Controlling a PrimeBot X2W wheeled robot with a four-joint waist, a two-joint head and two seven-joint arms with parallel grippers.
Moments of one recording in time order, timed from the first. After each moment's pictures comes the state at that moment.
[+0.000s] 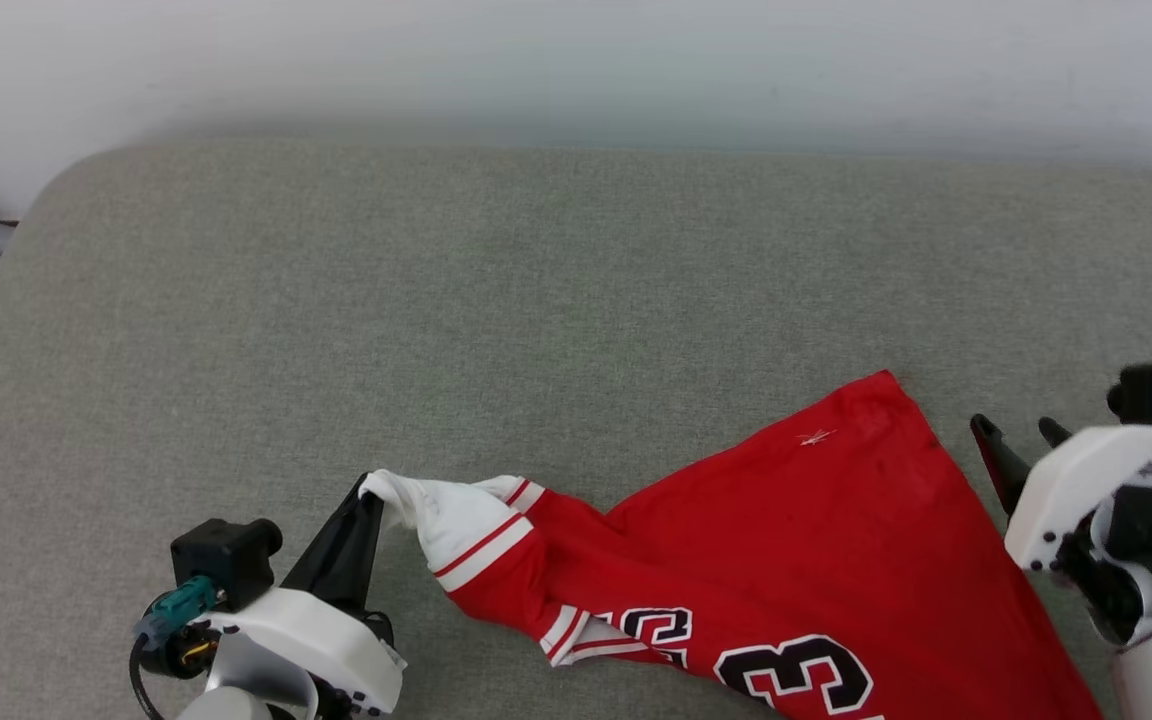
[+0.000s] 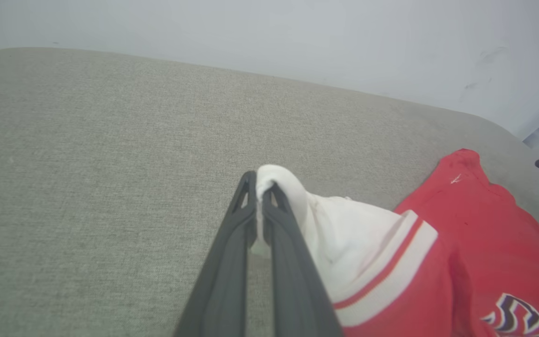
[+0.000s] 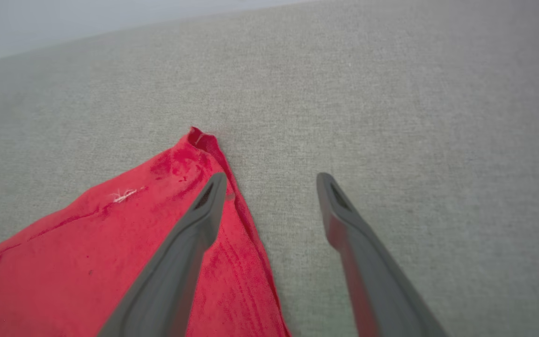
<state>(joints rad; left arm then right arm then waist) -0.12 0.43 -0.46 0.10 -0.71 0.11 -0.19 -0.30 -0.18 -0.12 0.38 0.31 0.13 0.30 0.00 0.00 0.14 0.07</state>
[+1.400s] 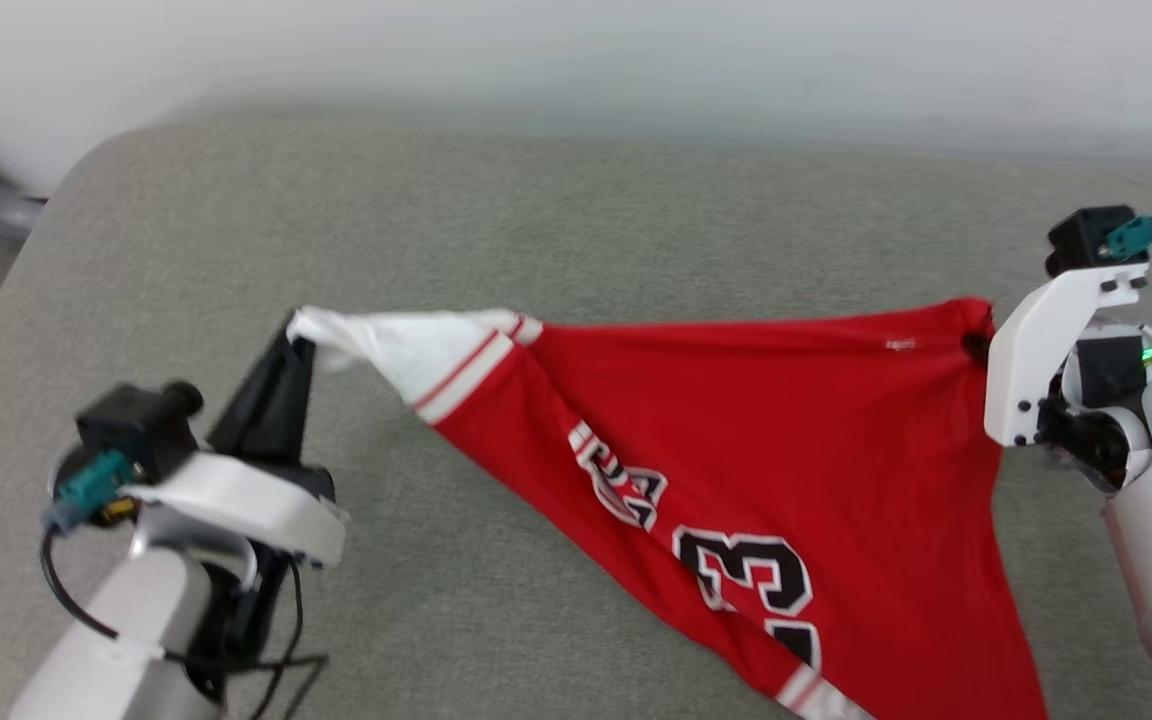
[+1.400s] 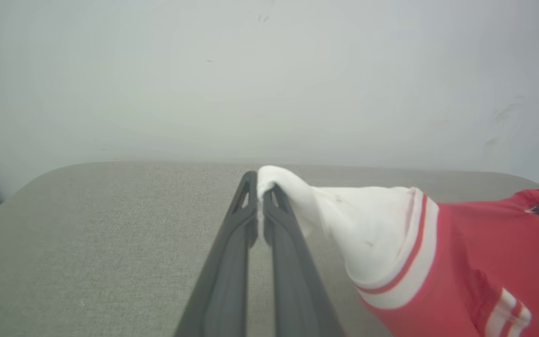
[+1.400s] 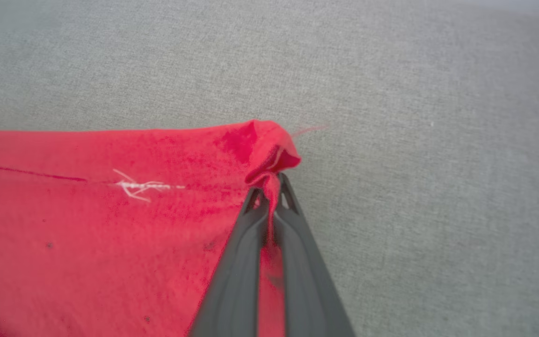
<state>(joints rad) -0.31 0.46 -0.40 0.12 -0.66 0.09 -0.24 -0.69 -0.28 0.15 0.68 0.40 0.13 0.59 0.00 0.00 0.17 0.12</state>
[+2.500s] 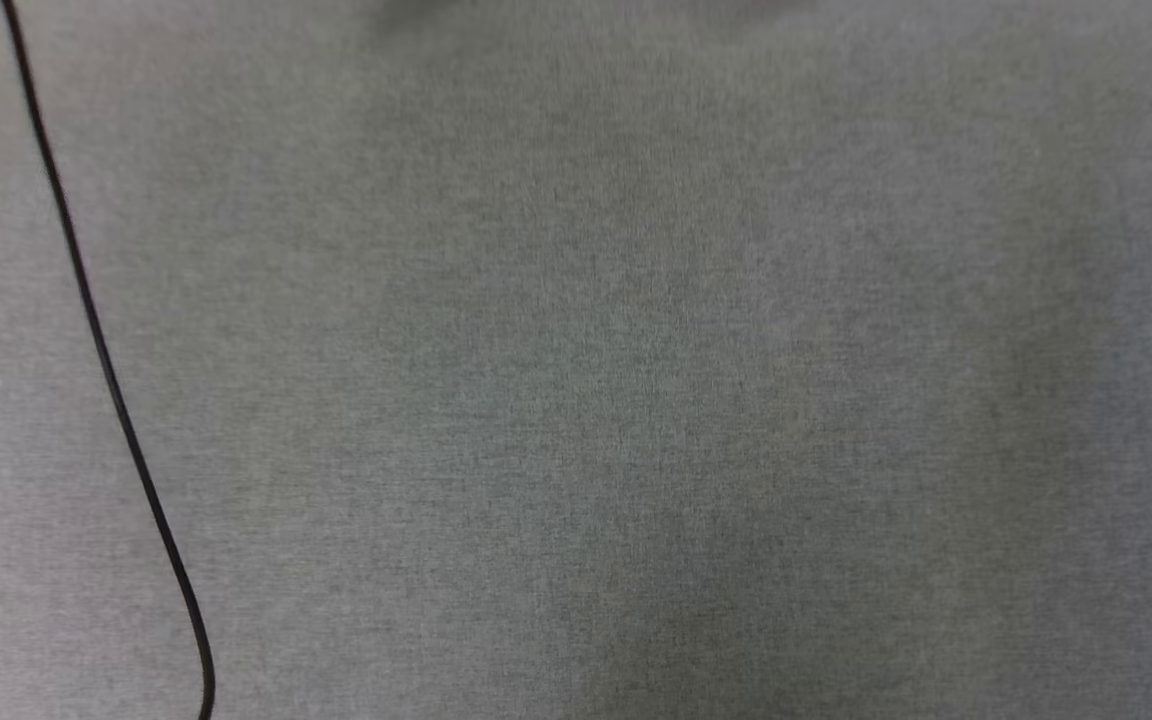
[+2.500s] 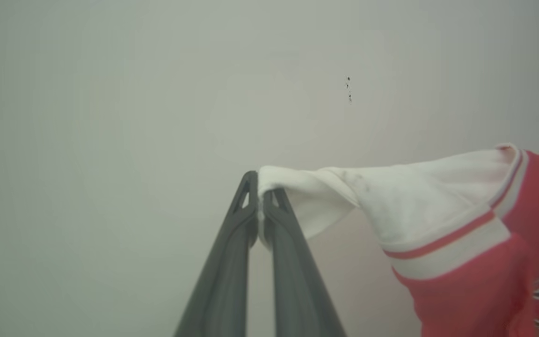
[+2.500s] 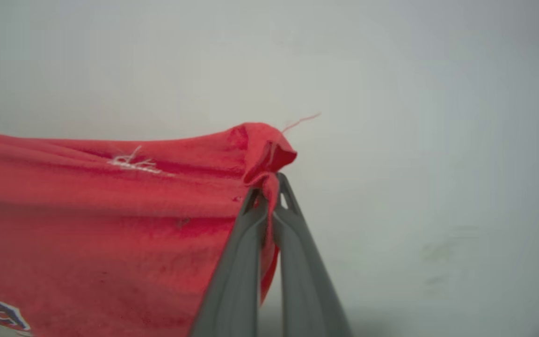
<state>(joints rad) -1.50 0.53 -0.36 0.76 -0.55 -0.11 -0.24 -1.47 -0.12 -0.27 0.69 -0.11 0.13 0.27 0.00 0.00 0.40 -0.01</state>
